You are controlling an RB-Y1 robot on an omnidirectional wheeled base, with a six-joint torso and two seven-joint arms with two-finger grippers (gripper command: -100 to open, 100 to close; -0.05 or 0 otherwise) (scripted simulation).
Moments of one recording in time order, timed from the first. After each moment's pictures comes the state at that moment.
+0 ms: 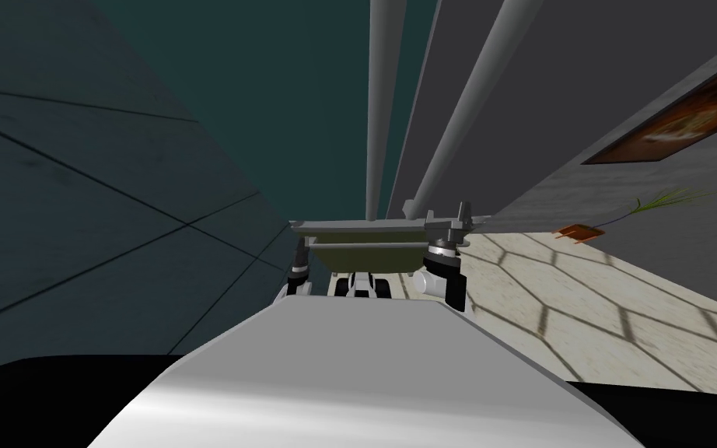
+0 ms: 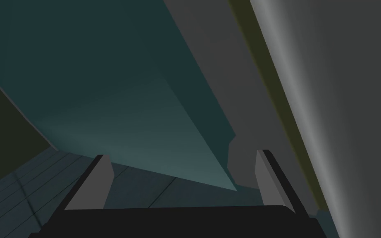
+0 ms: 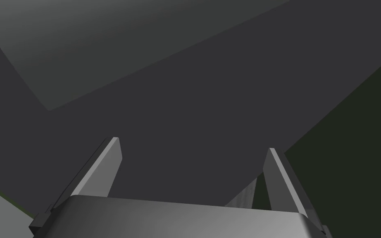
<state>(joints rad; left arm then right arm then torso) 0.33 0.19 0.08 -1.42 -0.04 -1.15 -0.17 0.47 0.02 -0.02 -2.28 -0.12 -0.43 -0.16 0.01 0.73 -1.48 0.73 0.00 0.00</state>
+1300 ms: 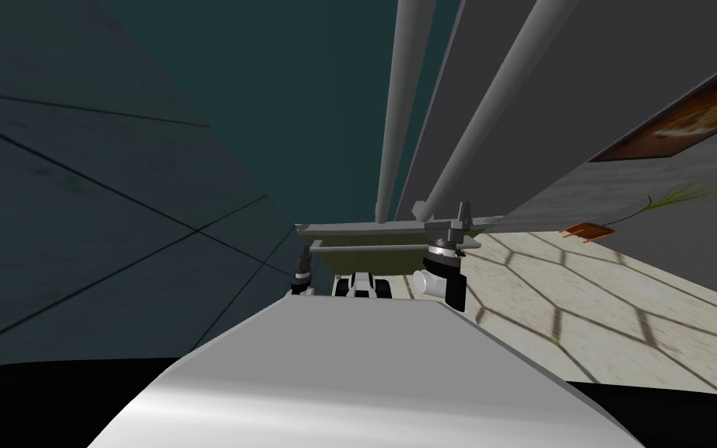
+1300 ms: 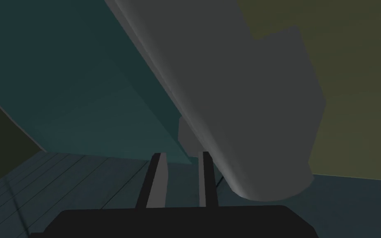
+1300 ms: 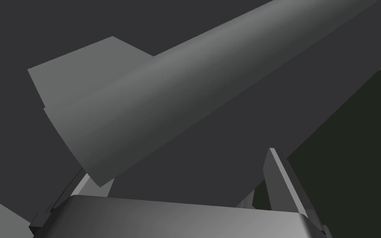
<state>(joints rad) 0.28 0.18 0.09 -1.15 -0.04 -1.32 -0.21 0.47 0.02 -0.02 -2.28 -0.12 -0.43 -0.16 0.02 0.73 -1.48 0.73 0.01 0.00</state>
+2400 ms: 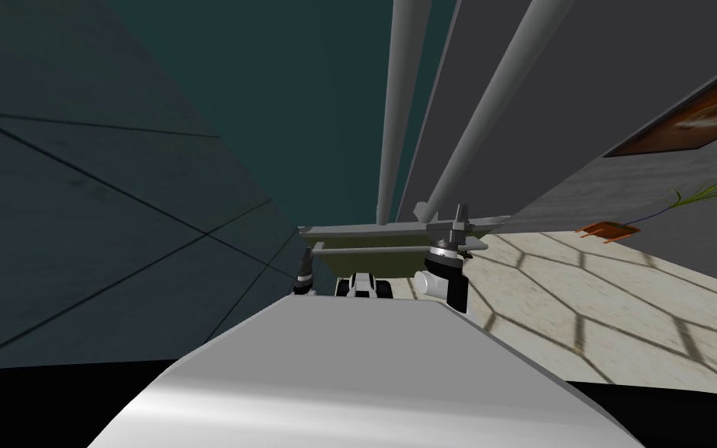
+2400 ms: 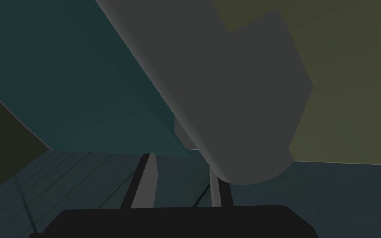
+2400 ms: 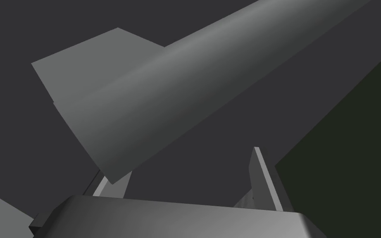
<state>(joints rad) 0.24 0.16 0.10 -1.02 -0.04 -1.41 -0.24 0.48 0.02 -0.03 -2.28 -0.12 -0.43 -0.16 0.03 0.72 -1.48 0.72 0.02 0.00</state>
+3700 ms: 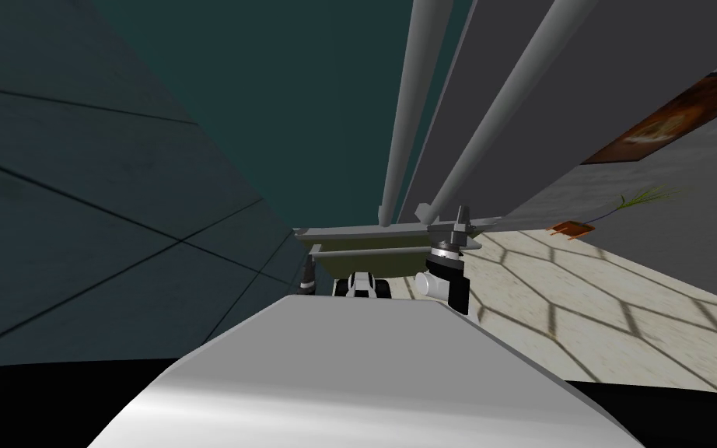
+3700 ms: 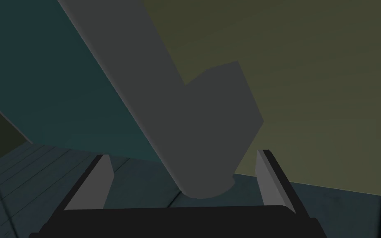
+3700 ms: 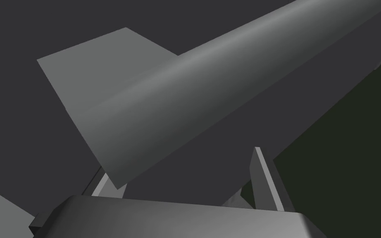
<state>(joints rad) 0.26 0.12 0.07 -0.94 -0.04 -1.50 -0.24 0.49 0.02 -0.05 -2.27 -0.12 -0.43 -0.16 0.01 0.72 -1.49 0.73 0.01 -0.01</state>
